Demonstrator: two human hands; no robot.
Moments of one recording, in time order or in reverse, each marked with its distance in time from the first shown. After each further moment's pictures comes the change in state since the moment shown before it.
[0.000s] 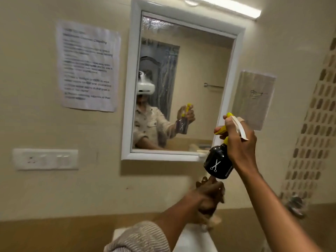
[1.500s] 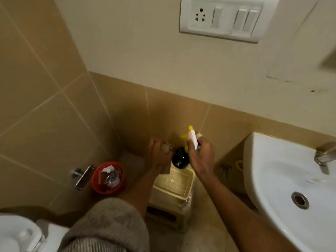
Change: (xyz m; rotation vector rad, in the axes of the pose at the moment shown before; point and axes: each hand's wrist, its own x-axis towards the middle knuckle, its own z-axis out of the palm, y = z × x) left_hand -0.586 -0.354 0.090 -0.276 0.626 -1.273; right_hand -0.536 0.105 0.410 -0.139 -0.788 0.373
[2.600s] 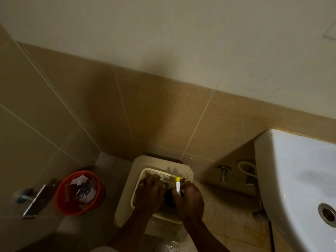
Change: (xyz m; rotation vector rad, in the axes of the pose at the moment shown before) left_hand 0.010 -0.183 0.172 0.627 -0.532 0.286; right_hand -0.046 0.167 0.109 -0.396 -0.253 0.402
